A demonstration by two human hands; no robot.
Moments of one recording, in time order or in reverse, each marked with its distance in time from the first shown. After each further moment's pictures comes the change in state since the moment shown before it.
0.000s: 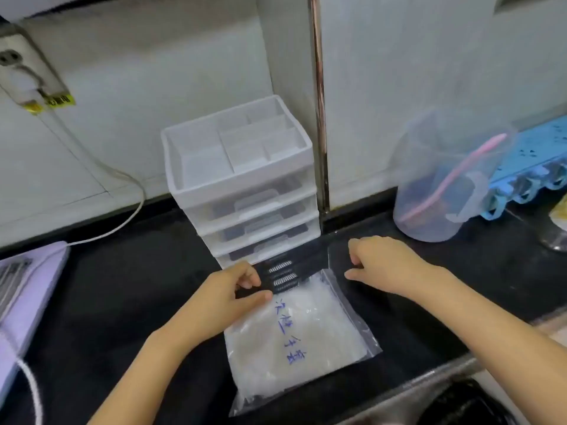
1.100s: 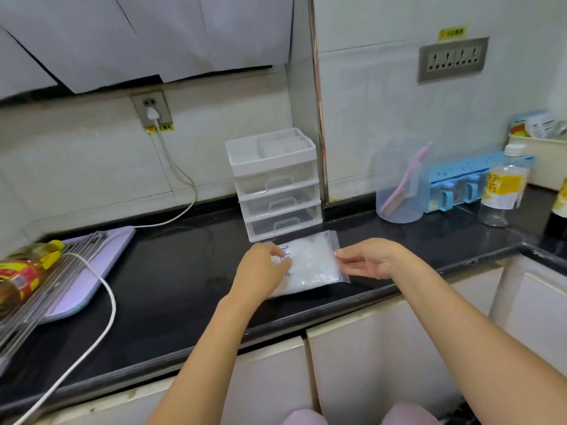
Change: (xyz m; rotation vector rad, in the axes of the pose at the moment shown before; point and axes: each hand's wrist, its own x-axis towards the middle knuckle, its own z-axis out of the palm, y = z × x) left_hand -0.125 0.042 0.081 -0.024 0.420 -0.040; right_hand -0.111 -0.038 0.064 1.629 -0.061 0.248
